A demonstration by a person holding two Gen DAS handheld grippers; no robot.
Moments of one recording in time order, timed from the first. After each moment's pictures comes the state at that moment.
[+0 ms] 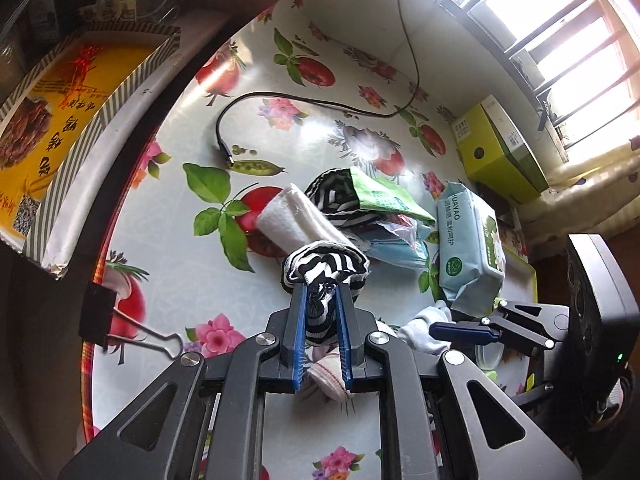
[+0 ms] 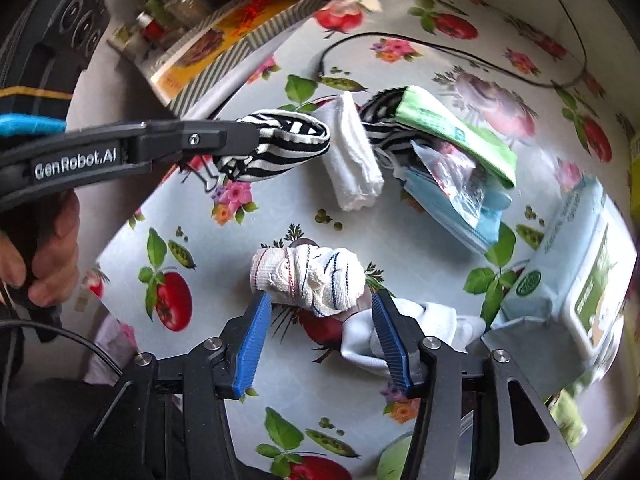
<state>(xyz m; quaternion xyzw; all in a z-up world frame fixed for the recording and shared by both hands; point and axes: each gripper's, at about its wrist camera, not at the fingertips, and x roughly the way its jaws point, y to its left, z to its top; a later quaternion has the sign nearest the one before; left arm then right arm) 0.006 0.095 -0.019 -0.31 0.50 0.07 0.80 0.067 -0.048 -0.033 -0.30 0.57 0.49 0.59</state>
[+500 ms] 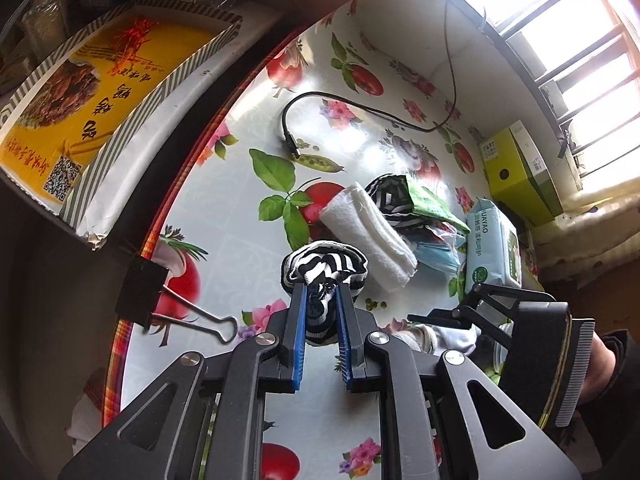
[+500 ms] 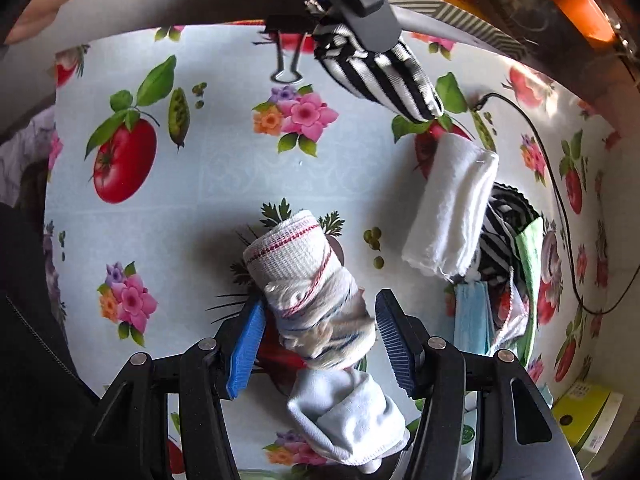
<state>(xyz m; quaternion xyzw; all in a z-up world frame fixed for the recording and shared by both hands) -0.028 0.127 -0.029 -0.34 0.50 0.11 0.79 0.012 -0.010 -0.084 -0.56 0.39 0.57 0.46</state>
